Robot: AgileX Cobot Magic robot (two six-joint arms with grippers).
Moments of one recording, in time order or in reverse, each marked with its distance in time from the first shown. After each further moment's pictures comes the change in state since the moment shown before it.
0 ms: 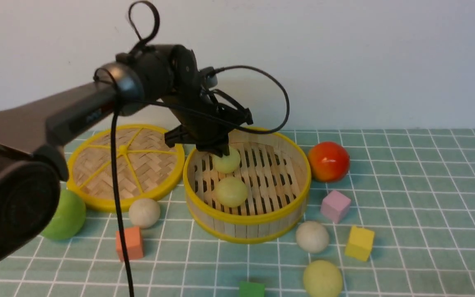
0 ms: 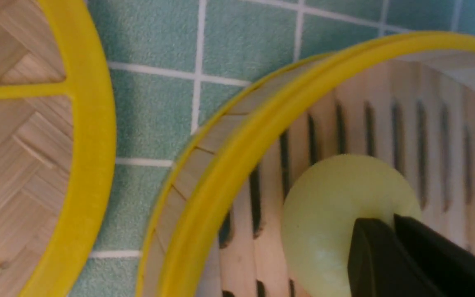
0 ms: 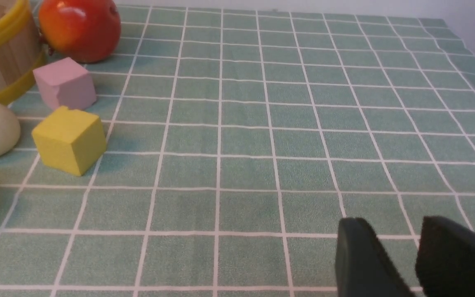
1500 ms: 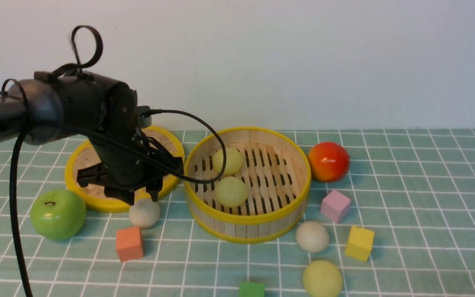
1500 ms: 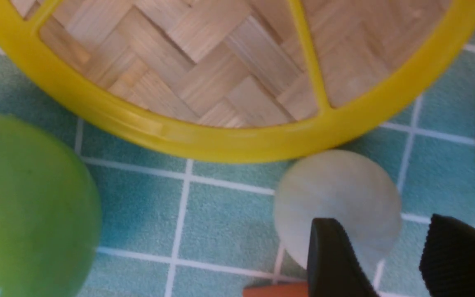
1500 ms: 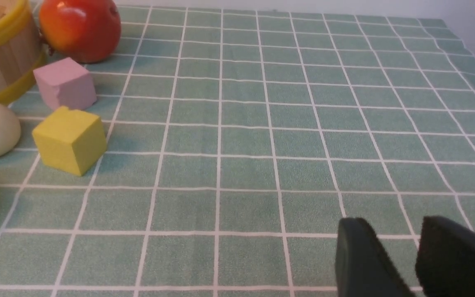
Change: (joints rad) right arm 0.000 0.000 0.000 0.000 0.000 0.000; left arm 0.085 -0.345 0.598 0.270 -0.063 -0.117
